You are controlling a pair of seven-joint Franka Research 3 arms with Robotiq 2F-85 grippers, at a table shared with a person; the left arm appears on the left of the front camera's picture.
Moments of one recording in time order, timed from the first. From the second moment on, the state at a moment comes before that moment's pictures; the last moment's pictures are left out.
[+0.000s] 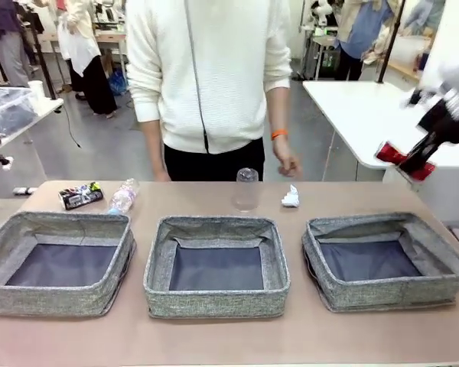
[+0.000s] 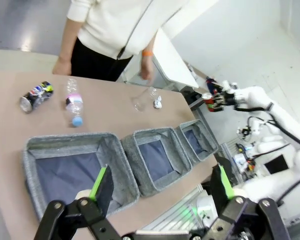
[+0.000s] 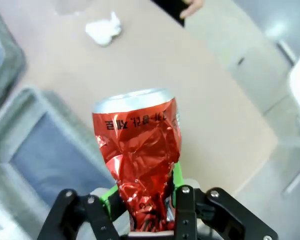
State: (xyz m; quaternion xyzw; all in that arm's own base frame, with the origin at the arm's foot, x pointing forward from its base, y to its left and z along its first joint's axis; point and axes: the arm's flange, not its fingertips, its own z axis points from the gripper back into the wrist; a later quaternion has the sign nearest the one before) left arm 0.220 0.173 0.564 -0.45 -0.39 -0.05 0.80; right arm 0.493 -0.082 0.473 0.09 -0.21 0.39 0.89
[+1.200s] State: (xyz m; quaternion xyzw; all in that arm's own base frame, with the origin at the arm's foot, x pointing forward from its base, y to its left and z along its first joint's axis) left arm 0.220 0.173 0.563 -0.45 -0.39 -0.06 0.80; right arm 0.373 -0.005 0.518 0.09 -0.17 0.33 0.93
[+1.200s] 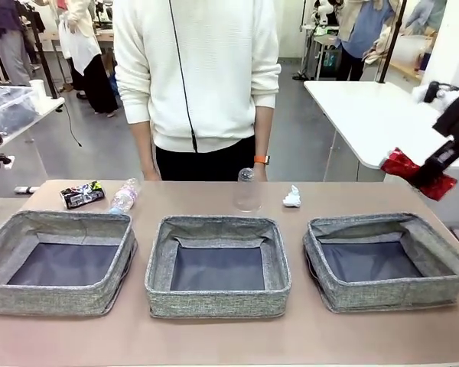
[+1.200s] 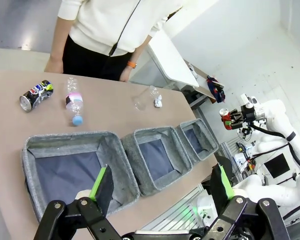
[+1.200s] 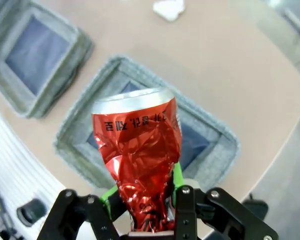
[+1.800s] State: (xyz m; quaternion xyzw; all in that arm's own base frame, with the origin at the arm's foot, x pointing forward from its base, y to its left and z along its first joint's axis) left arm 0.220 0.173 0.564 -0.45 -0.39 -0.06 0.80; right arm 0.367 0.191 0.665 0.05 0.01 0.11 0.99
